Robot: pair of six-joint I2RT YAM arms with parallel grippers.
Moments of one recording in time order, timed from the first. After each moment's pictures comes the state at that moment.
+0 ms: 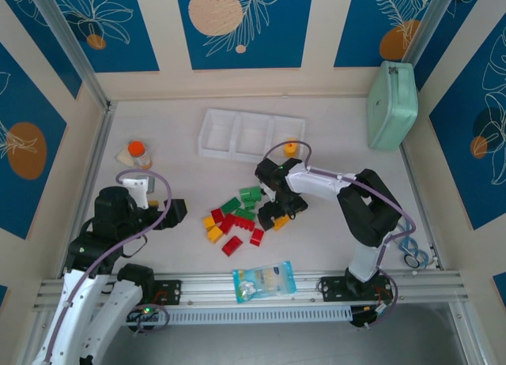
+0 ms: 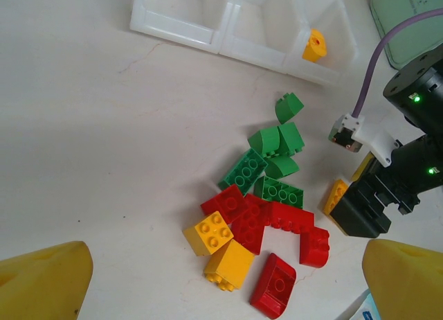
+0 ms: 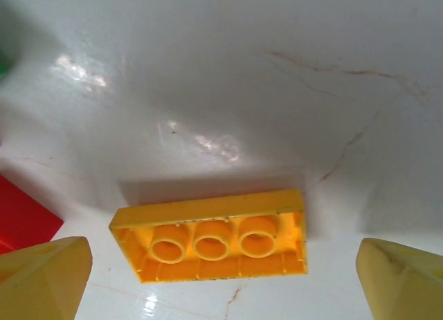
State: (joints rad) left arm -0.24 0.50 0.75 -0.88 0.29 -0.37; right arm 0.73 1.79 1.15 -0.99 -0.07 0.19
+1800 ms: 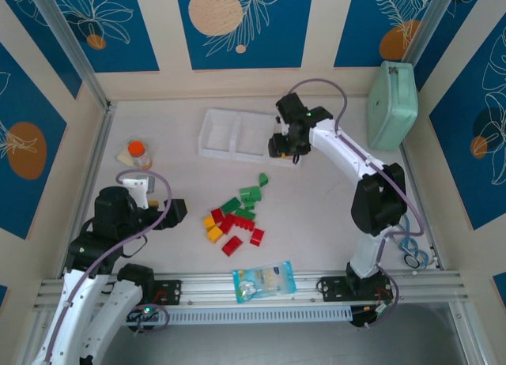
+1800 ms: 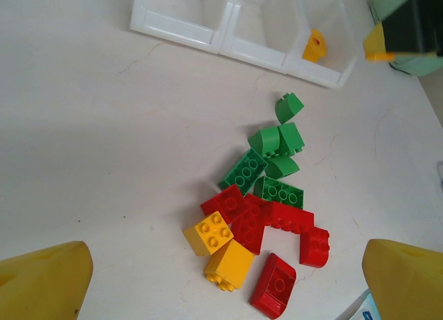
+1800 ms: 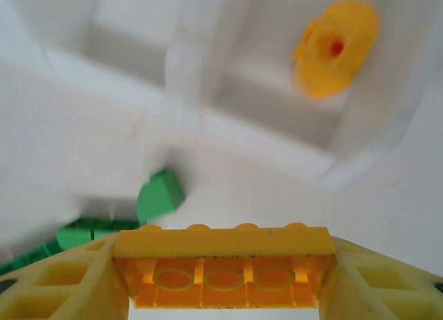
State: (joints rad) left arm -0.24 0.50 0.75 -0.88 0.29 -0.37; right arm 0.46 1.86 1.70 -1.01 -0.01 0.29
